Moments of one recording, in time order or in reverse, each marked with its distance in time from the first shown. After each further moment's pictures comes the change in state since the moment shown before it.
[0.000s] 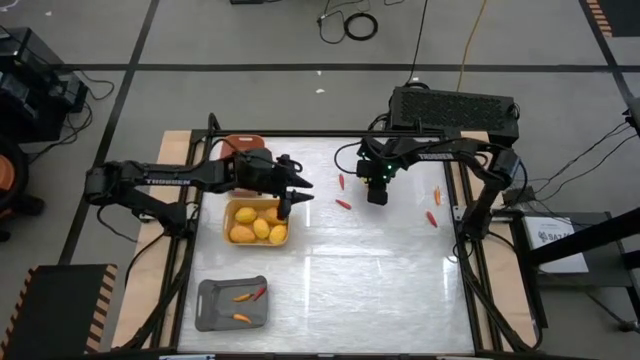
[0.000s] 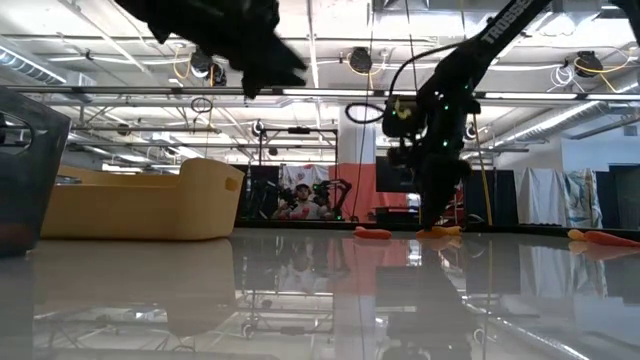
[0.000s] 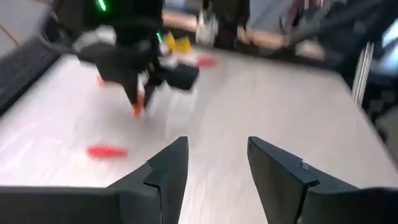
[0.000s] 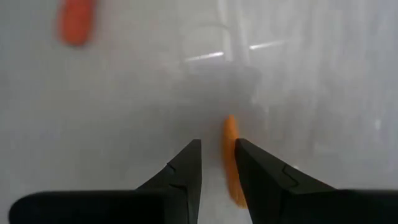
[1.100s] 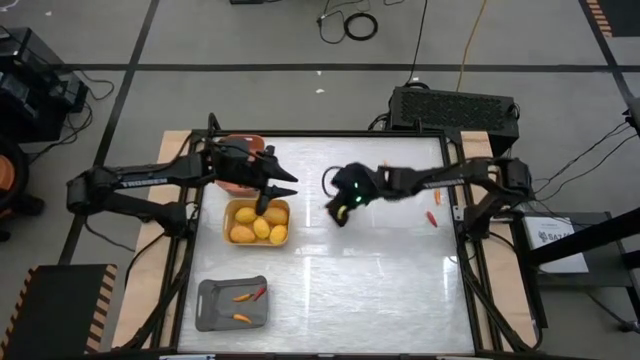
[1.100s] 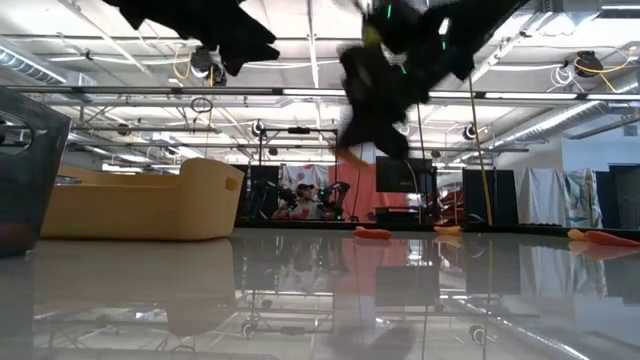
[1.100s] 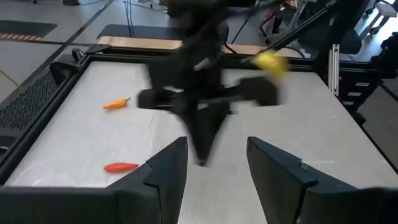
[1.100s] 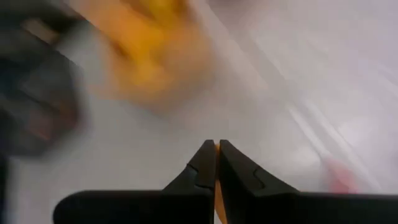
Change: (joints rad) left arm 0.078 -0.190 -0.029 -0.110 0.121 0.154; right arm 0.381 -0.109 -0.002 0.533 -0.038 0.873
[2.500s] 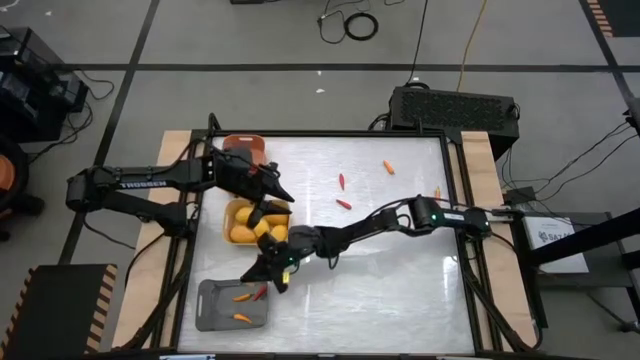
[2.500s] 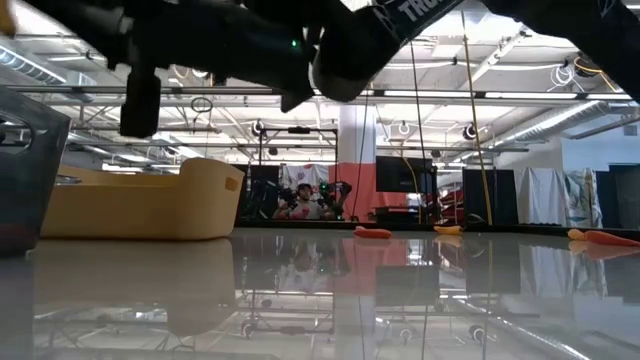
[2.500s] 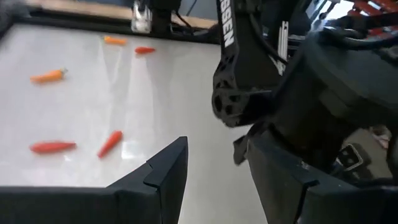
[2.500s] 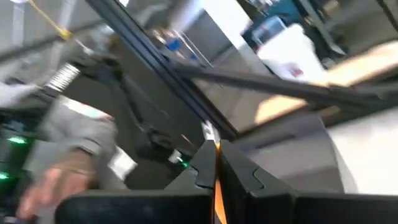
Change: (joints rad) left arm -0.085 -0.006 0.000 -0.101 0.103 -0.060; right arm 0.321 0.801 0.744 0.829 -0.200 0.227
